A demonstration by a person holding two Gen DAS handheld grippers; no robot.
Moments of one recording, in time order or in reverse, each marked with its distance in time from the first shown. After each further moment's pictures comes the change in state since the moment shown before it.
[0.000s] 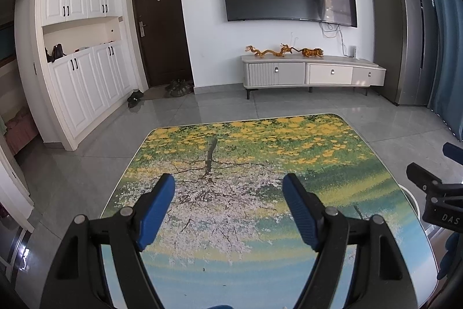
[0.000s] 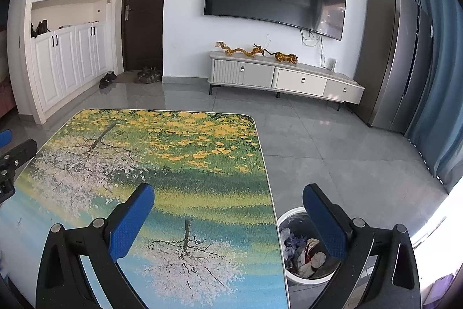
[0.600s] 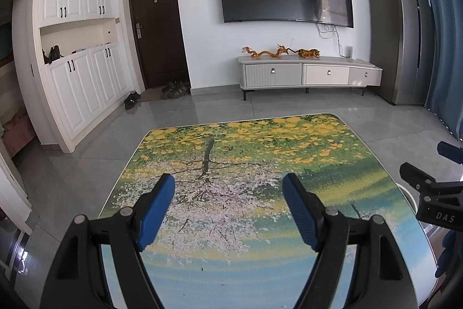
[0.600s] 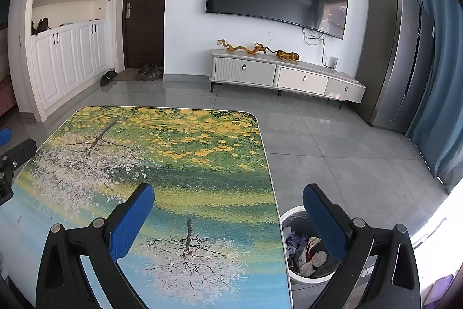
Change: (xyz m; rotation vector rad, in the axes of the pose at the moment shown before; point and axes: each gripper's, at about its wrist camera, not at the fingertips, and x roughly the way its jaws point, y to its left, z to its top) left arm -0.004 -0.001 0.000 0.010 -0.007 -0.016; right arm 0.002 0.001 -0.001 -0.005 0.009 0.004
